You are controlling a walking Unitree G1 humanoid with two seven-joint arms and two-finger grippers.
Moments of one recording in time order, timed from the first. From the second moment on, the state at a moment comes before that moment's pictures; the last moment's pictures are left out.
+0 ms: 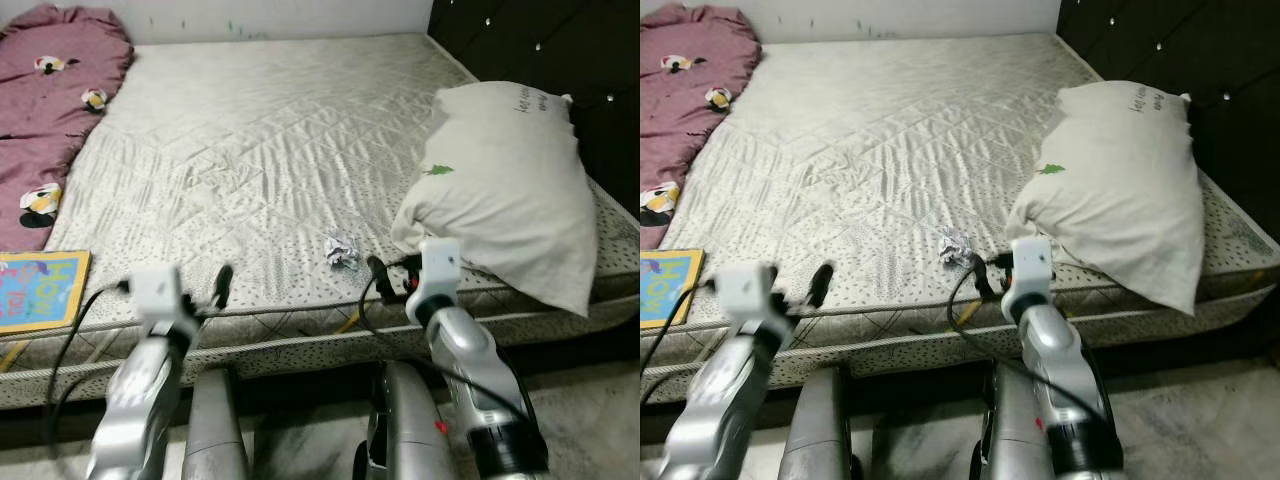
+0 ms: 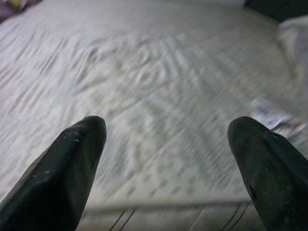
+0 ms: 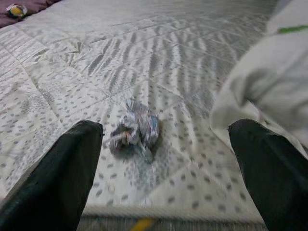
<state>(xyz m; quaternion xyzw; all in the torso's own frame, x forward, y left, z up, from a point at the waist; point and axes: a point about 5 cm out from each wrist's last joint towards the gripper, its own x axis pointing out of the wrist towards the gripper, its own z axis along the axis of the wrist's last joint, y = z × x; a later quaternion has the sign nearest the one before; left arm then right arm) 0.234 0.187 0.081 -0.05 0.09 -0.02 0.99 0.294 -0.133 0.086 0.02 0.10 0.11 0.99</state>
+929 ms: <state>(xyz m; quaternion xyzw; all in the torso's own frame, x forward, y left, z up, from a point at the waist) 0.182 0.198 0.093 -0.04 0.13 0.01 0.99 0.354 -0.097 0.084 -0.02 0.13 0.20 0.97</state>
